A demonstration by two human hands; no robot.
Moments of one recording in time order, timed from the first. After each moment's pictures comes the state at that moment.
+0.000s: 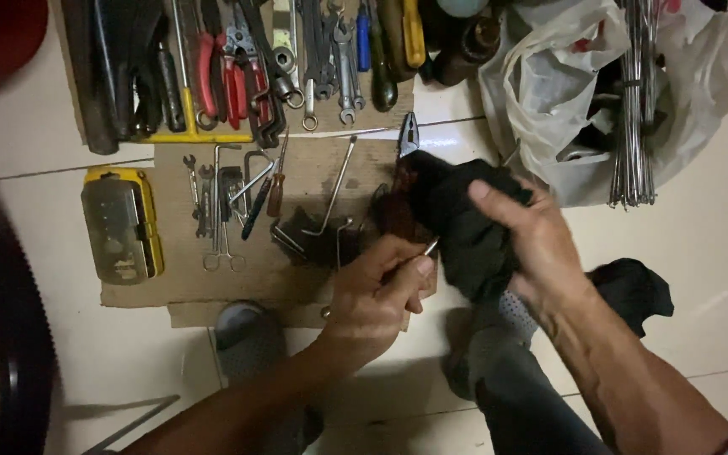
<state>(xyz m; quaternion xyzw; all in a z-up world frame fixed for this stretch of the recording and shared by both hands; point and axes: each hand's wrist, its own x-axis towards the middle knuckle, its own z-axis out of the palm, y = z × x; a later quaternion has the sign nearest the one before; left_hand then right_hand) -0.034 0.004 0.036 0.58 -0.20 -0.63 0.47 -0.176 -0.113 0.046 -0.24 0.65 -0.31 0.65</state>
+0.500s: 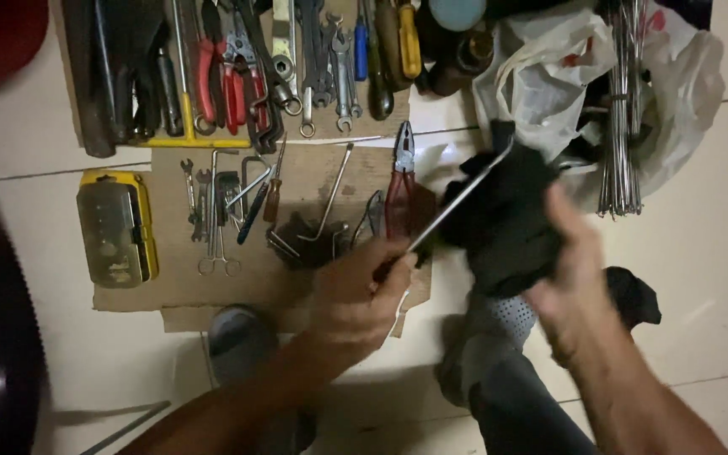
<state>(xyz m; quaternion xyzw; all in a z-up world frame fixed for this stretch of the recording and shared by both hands) -0.016 0.007 0.040 0.61 -0.51 -0.39 0.46 -0.206 -0.118 0.050 -0.03 0.61 -0.40 0.68</state>
